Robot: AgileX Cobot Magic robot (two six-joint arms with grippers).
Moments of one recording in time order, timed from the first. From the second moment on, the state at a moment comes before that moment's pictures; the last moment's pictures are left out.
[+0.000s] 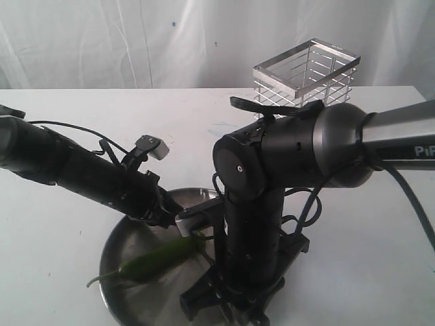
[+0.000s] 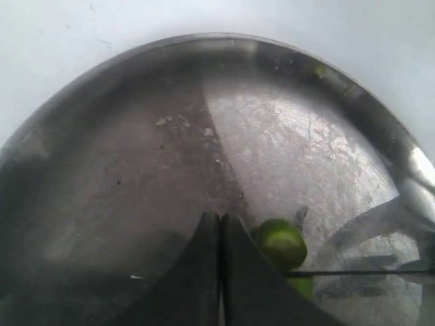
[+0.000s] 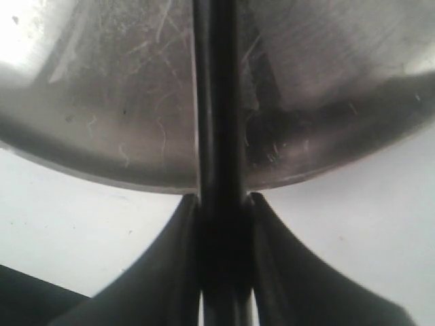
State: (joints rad) left arm -0.23 2.00 -1.04 -1.36 0.79 1.61; right arm 0.83 1.83 -1.13 0.16 1.05 0.15
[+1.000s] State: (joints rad) left arm -0.22 2.03 -1.05 -1.29 0.85 1.49; right arm 0.84 1.88 -1.13 0.08 1.07 0.18
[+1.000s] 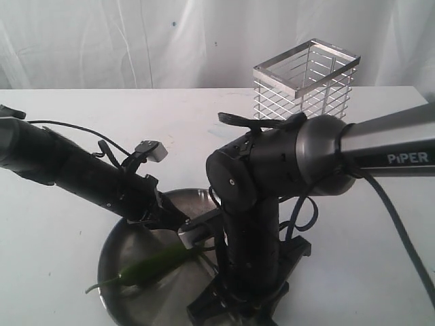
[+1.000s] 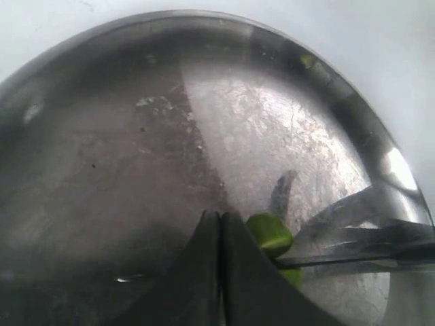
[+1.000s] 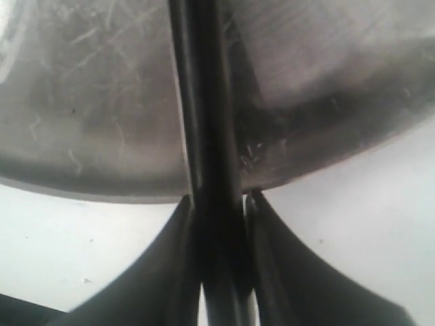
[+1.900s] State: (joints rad) left arm -0.23 1.98 -1.05 -1.33 0.85 1.55; right arm 0.84 1.88 -1.13 0.00 1.09 0.25
